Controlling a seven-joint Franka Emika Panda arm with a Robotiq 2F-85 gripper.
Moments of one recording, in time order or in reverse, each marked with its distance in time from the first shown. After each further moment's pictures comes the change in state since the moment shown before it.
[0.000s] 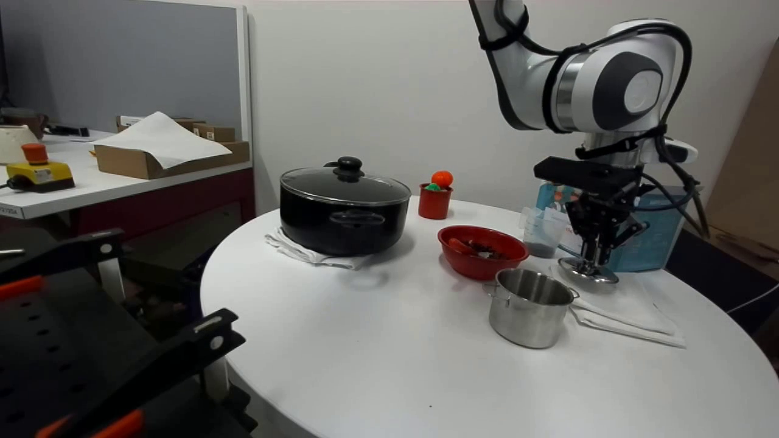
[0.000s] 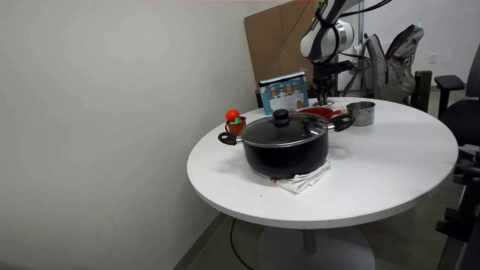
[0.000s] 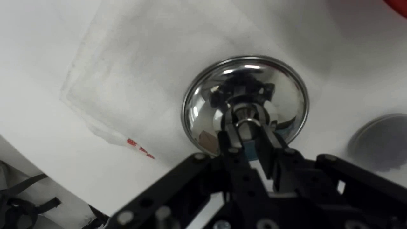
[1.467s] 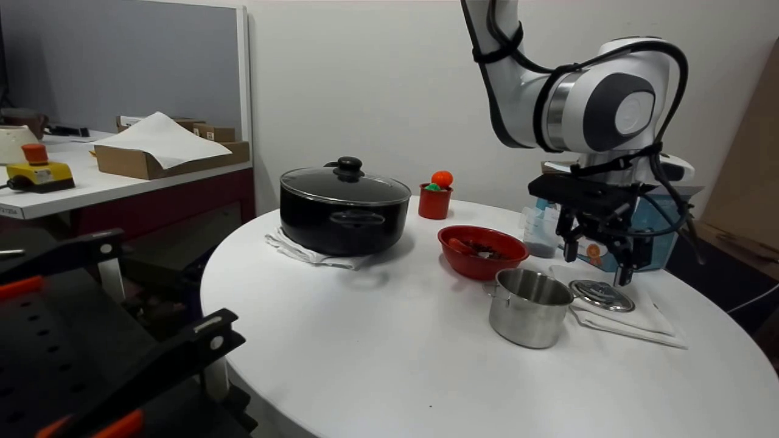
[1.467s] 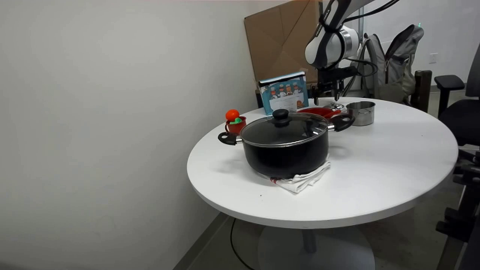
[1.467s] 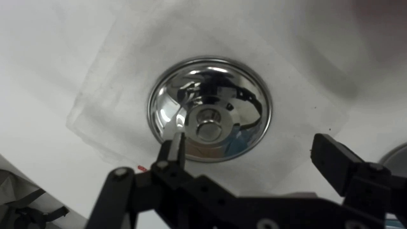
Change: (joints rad) arm 0.001 -0.010 -0.008 -0.099 0.001 0.104 0.008
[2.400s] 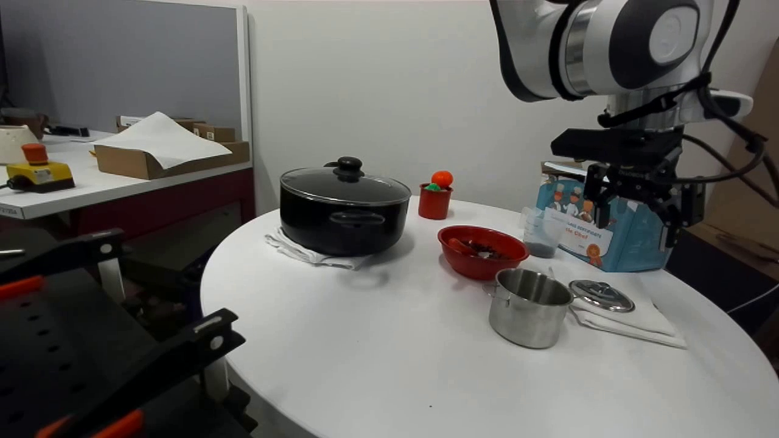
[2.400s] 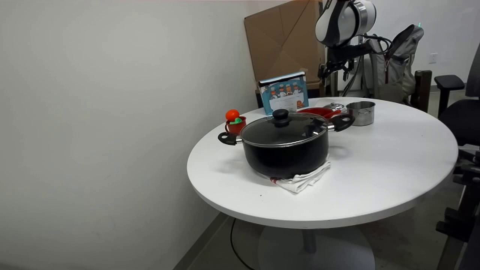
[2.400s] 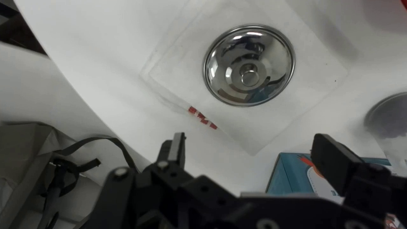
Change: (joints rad) arm -0.005 -0.253 -0.026 -0.297 -0.007 0.147 -0.071
